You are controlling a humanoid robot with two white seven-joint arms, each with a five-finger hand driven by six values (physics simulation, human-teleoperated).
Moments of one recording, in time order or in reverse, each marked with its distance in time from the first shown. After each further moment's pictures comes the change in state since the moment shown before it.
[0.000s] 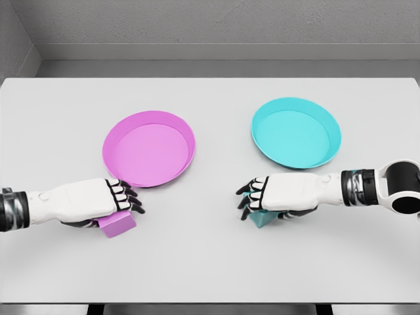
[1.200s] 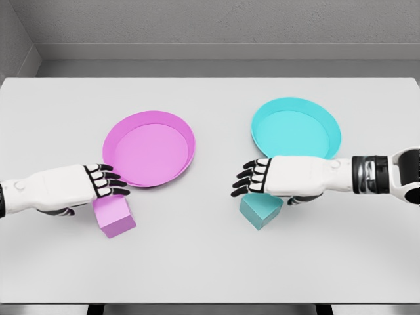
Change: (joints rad) left arm -0.029 0.101 0.007 0.006 -0.043 -0.001 0.074; right arm 0.002 -0.012 -0.096 -0.040 0.005 -0.027 -0.020
